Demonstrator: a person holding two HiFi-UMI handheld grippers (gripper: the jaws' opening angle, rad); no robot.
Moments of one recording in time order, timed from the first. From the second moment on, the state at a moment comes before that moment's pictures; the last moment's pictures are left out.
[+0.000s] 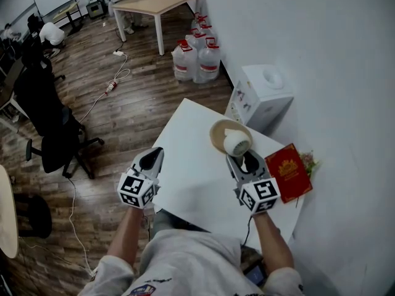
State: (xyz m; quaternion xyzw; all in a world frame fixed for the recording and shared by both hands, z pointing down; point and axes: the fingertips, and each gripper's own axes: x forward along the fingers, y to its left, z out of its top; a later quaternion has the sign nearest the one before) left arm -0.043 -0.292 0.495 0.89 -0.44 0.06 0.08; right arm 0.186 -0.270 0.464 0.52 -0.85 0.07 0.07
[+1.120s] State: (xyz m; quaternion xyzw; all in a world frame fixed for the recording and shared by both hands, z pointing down) left arm -0.115 -0.277 0.528 0.85 -0.50 0.07 0.11; right arm 0.111 -0.296 0.540 0.43 -0.88 0.10 0.14
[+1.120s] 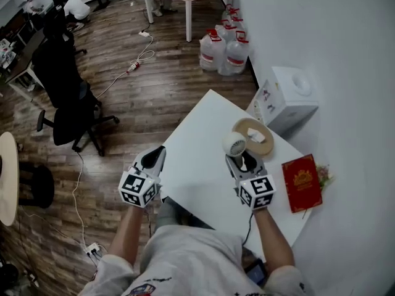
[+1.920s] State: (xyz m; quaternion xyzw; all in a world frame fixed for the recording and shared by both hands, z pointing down) left arm -0.227 -0.224 0.555 0.78 -0.60 0.08 0.15; right arm -0.006 -0.284 0.682 0.30 -0.90 0.14 0.29
